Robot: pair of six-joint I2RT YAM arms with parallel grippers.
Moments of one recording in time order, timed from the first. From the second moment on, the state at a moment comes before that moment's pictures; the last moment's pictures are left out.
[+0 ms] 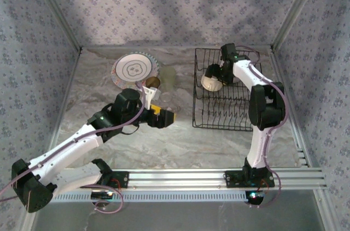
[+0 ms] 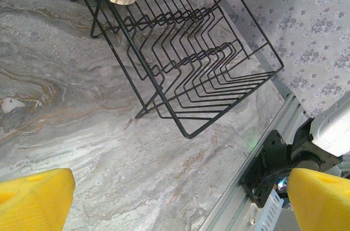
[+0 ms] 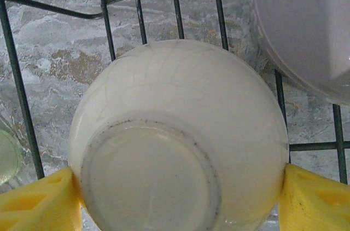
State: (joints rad) left arm -0.79 1.00 0.84 -0.38 0.33 -0.52; right arm 0.17 1.99 1.58 -0.71 -0.16 0.47
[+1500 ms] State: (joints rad) left arm -0.77 1.25 0.97 -0.26 0.49 -0.54; right arm 0.03 1.73 1.34 -0.64 -0.41 0.44
